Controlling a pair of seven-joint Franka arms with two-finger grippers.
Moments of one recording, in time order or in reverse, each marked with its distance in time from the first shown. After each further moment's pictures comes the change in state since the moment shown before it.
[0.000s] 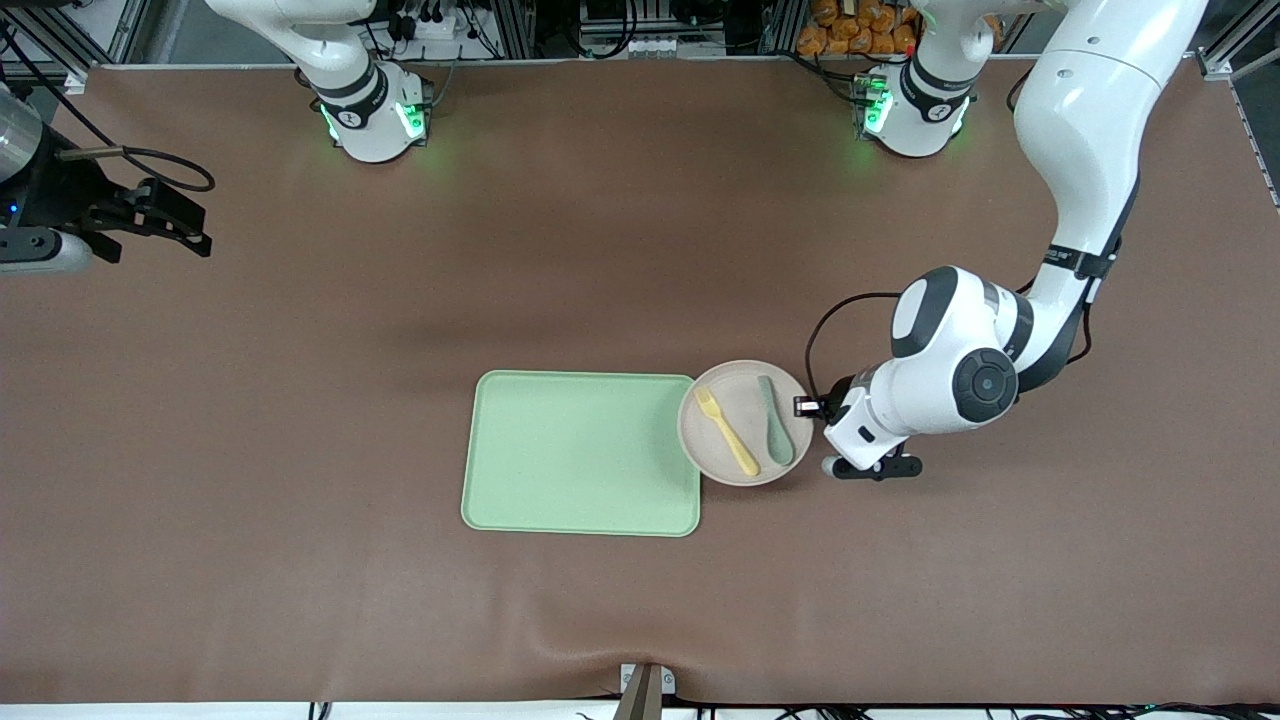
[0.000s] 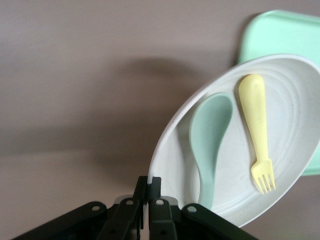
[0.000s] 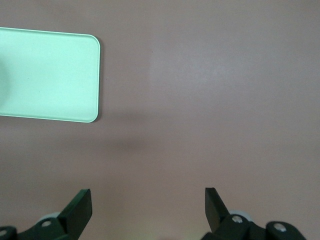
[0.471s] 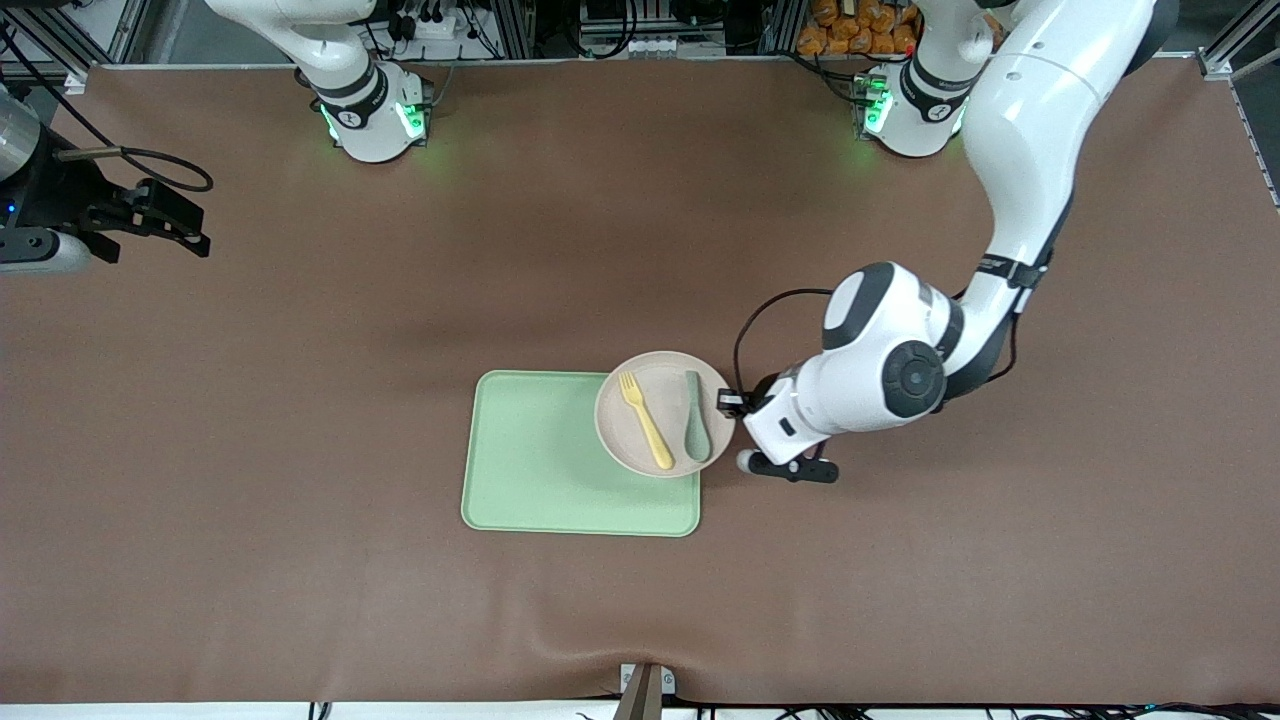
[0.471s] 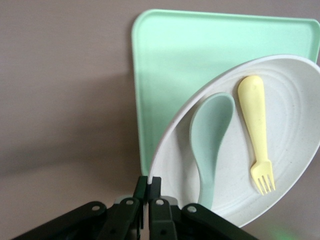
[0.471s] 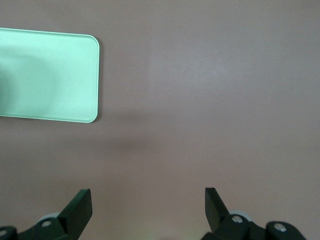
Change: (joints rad) left arm -0.150 0.102 -0.007 0.149 -0.032 0.034 0.036; right arm 0.000 0.000 -0.003 0.000 0.000 0.000 0.000
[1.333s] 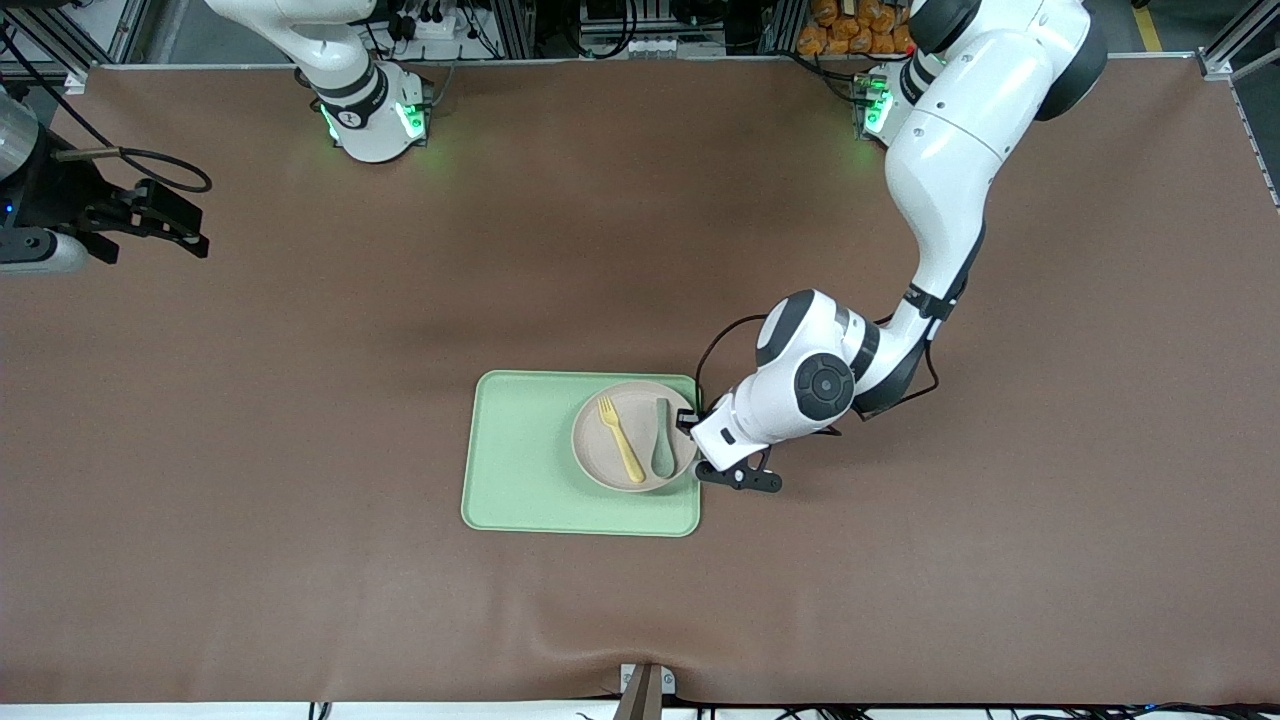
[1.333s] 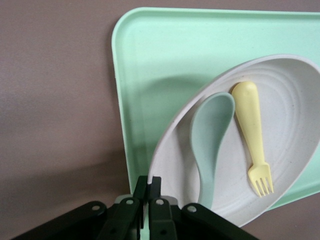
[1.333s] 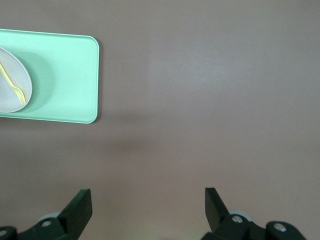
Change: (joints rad) left arm -0.178 0.123 0.155 0.049 0.000 0.172 0.009; right arm 0.000 0.000 -0.001 0.000 0.000 0.003 0.000
